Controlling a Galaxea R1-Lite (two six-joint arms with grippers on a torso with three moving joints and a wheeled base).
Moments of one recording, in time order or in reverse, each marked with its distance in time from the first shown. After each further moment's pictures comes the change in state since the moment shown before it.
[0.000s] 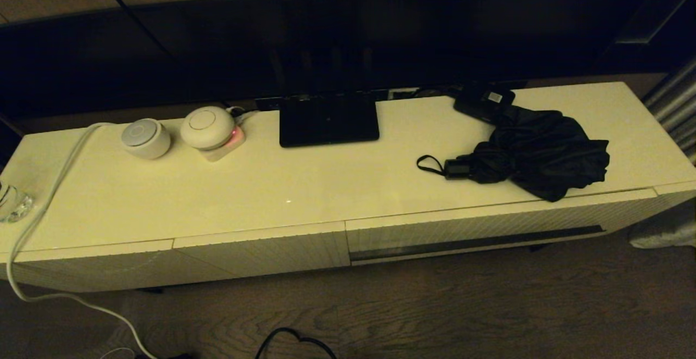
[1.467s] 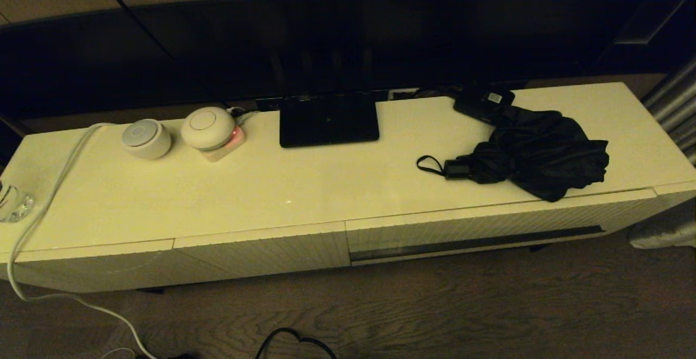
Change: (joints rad) left arm 0.000 0.000 0.000 0.000 0.000 0.000; right arm 0.051 -0.357 0.374 -0.151 0.033 0.193
